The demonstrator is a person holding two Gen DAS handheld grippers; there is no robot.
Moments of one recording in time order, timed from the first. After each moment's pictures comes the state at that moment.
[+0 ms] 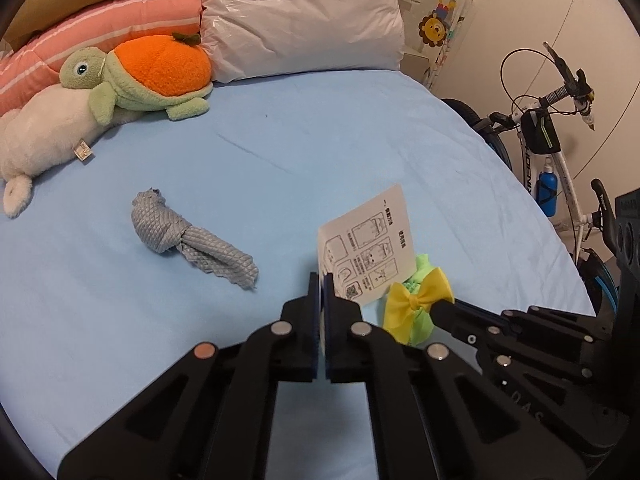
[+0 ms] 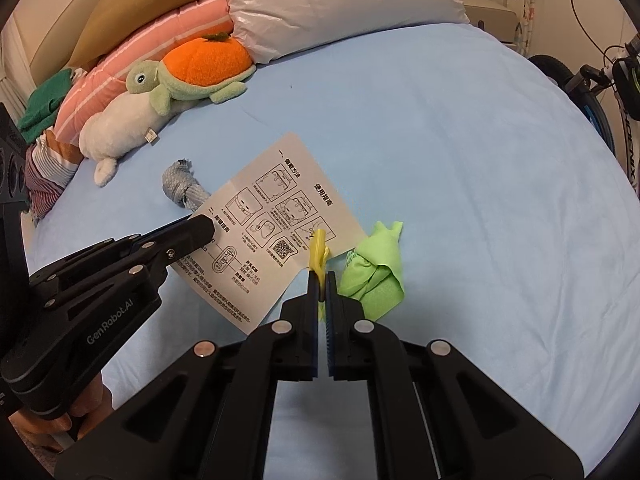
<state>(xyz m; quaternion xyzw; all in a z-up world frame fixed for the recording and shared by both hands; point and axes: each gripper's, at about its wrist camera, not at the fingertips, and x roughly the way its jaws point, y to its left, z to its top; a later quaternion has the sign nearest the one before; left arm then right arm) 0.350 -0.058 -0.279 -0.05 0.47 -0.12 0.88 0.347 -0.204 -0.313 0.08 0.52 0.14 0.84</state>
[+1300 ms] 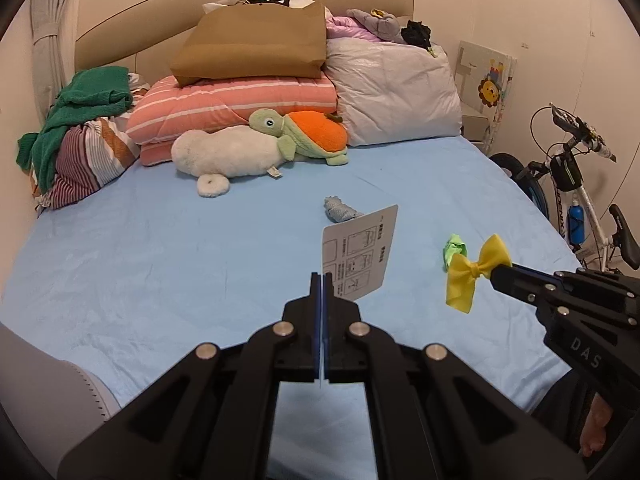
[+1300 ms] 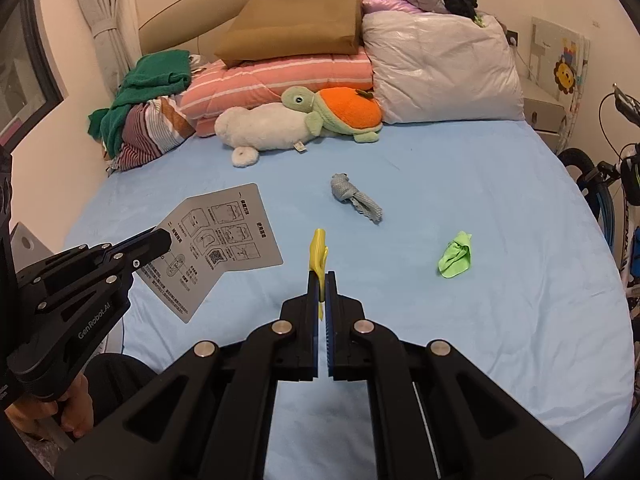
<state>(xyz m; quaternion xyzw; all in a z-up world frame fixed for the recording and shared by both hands) 0.124 0.030 -0.132 -0.02 0.38 0.05 0.92 0.171 -0.132 -0.157 0.01 0.42 0.25 0.87</state>
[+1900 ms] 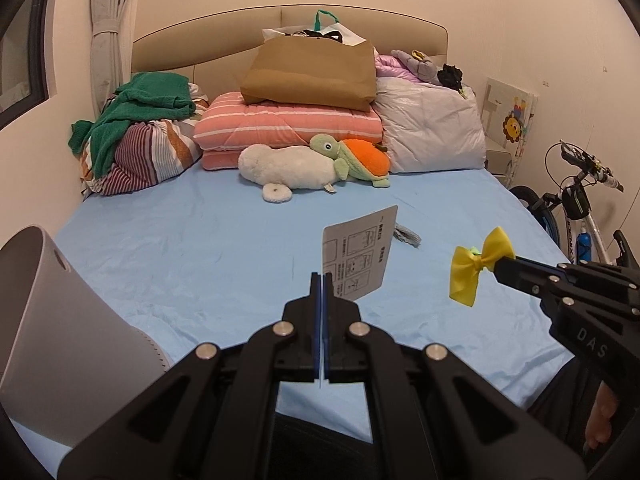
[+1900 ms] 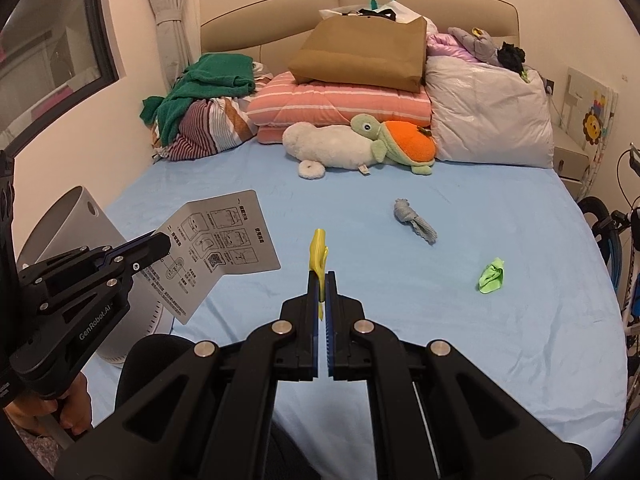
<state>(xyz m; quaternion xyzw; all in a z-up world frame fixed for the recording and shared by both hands) 0.017 0.074 -0.089 -0.04 0.33 0.11 0.94 0.084 -0.084 -0.105 -0.03 0.37 0.31 0.88</state>
